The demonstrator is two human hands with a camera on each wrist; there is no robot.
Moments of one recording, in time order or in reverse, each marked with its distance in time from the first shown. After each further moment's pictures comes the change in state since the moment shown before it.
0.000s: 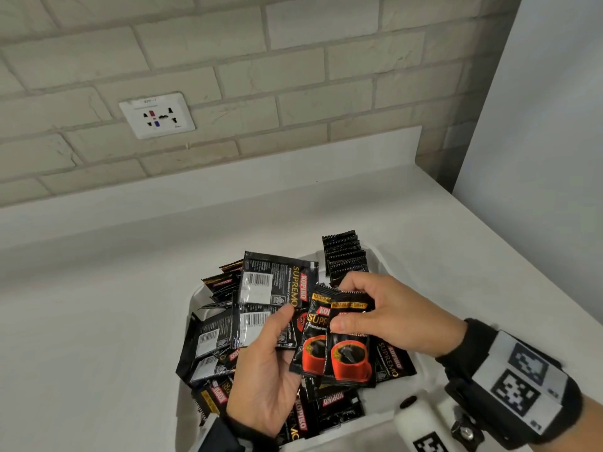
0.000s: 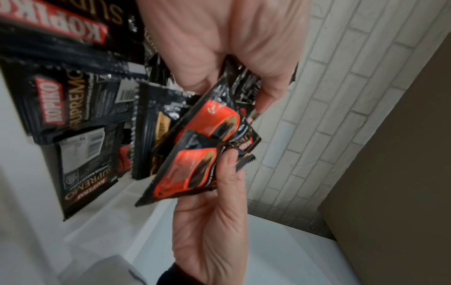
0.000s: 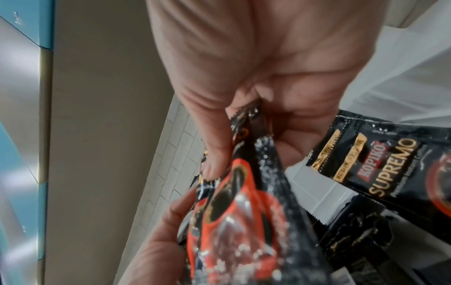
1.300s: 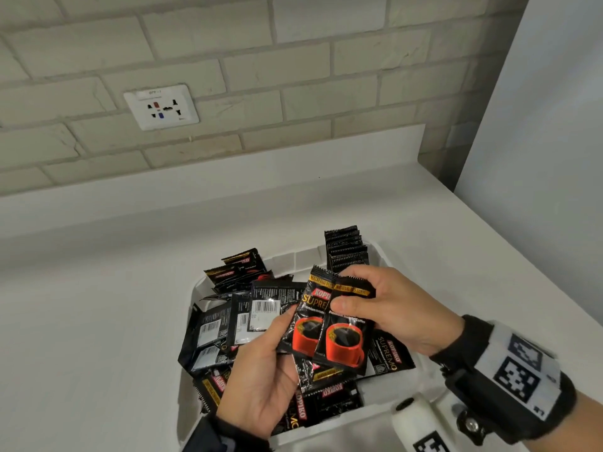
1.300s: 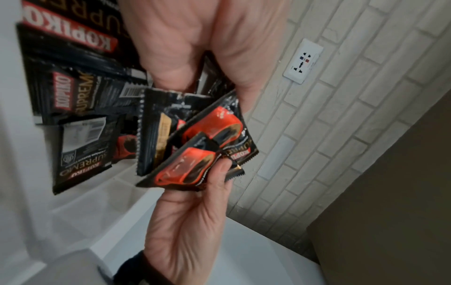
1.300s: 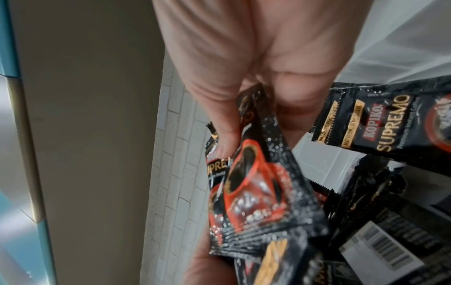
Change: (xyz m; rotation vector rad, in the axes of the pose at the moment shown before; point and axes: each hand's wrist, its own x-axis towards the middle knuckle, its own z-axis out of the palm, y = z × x) left_hand -0.001 -0.001 -0.010 0.147 0.070 -0.042; right_hand 0.002 0.004 0.009 0.230 0.095 -0.003
